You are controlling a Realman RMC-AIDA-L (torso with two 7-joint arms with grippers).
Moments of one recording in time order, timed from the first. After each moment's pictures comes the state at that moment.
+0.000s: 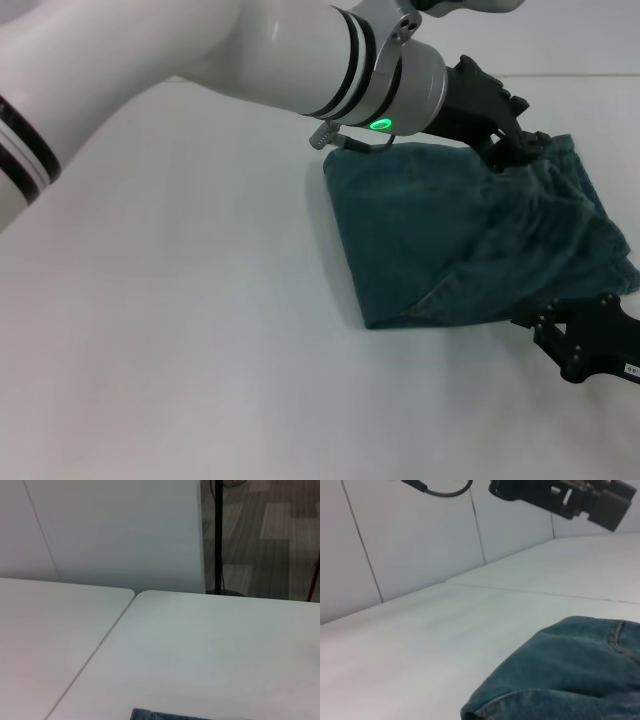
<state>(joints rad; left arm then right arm) -0.90 -2.17 1.65 1.10 2.20 0.87 -2.27 0.27 2.06 -0.75 -0.45 -1.75 -1.44 1.01</state>
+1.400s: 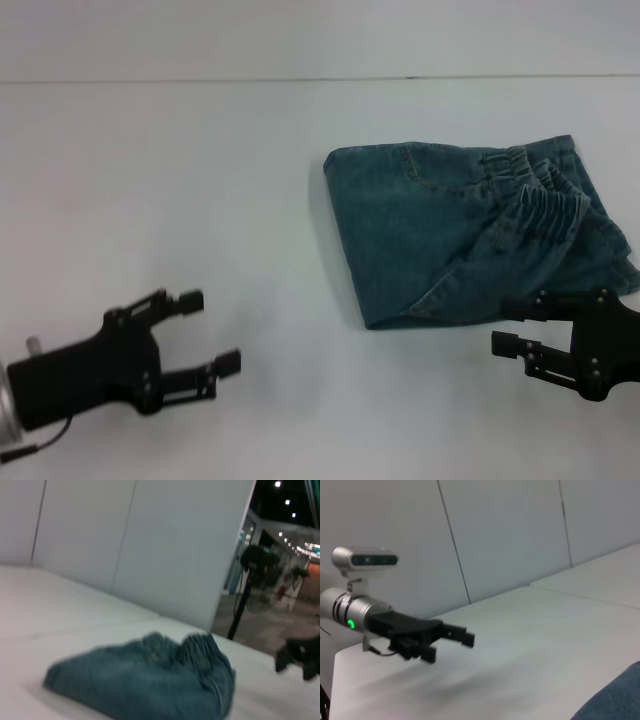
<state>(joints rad) -0.28 -2.15 0.61 0.62 1.96 1.66 -1.13 0.28 2.09 -0.72 -0.74 -1.93 -1.72 1.23</state>
